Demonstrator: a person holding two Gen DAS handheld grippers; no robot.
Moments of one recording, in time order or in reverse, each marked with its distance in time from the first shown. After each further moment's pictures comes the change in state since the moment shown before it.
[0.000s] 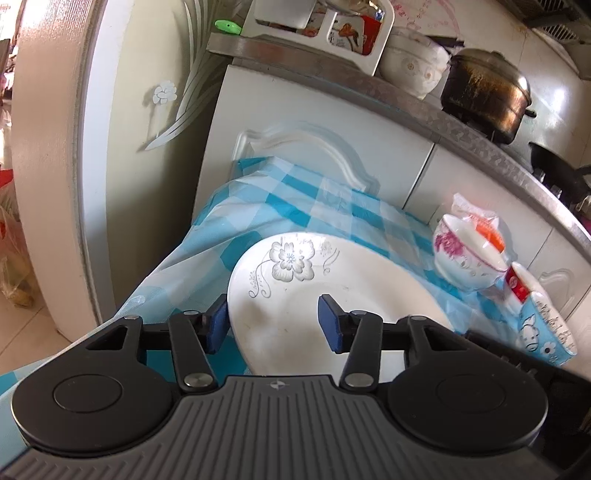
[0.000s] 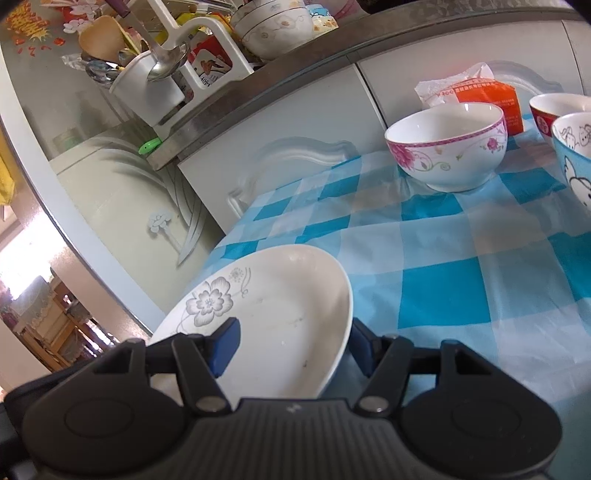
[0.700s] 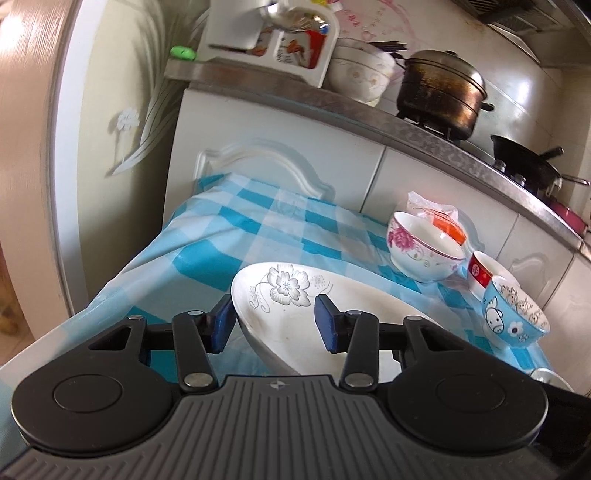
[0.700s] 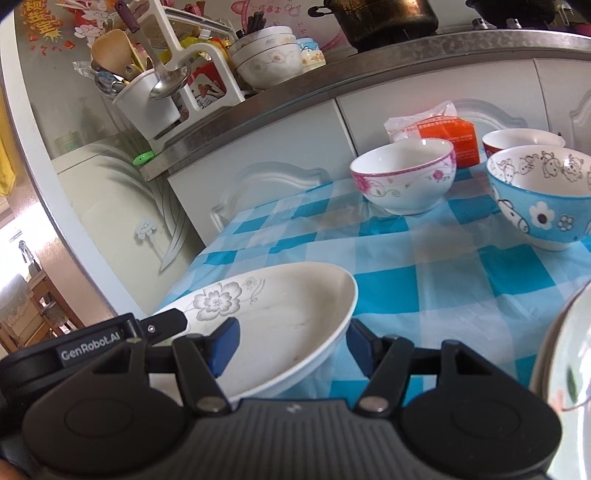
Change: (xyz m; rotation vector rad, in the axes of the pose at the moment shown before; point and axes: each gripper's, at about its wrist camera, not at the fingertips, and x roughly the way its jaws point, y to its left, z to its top) left arm -0.027 -0.029 -0.019 0.098 -0.065 -0.072; right arm -0.050 -0.011 -0.015 -0.034 -0.083 -0.074
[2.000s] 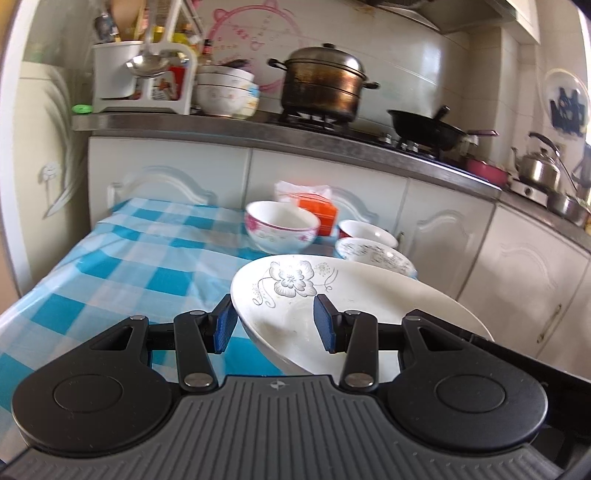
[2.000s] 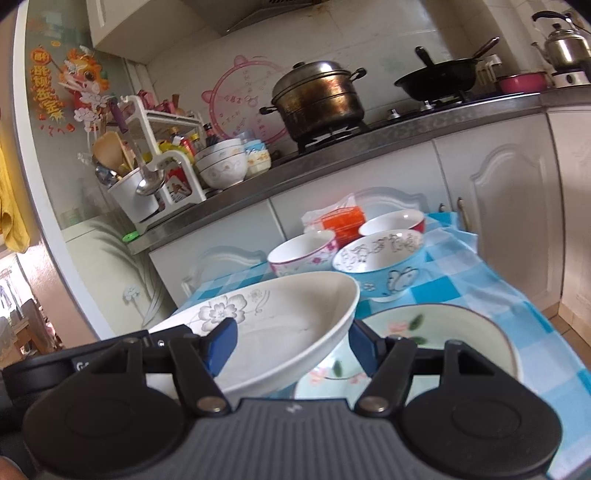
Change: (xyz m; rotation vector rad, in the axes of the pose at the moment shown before) left arm -0.098 -0.124 -0.036 0.199 -0.016 -0.163; right arm -0.174 -0.062 -0.013 0.027 -0.229 -0.109
